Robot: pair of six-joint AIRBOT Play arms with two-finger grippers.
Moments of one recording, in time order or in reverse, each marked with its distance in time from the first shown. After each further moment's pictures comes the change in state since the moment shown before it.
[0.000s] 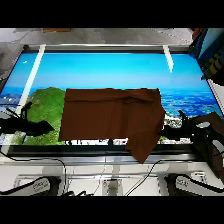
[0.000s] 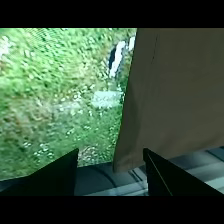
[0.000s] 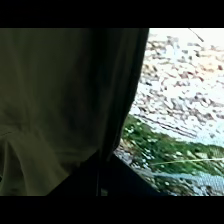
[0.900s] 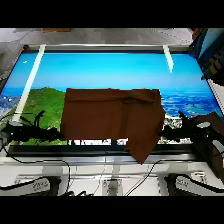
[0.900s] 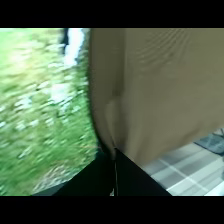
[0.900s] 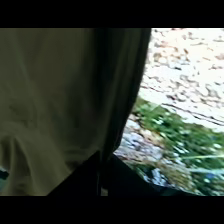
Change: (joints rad) left arm -0.053 -0.053 -0.159 -0.174 0.078 0.189; right arm 0.000 0.014 0.006 0.034 0.037 0.000
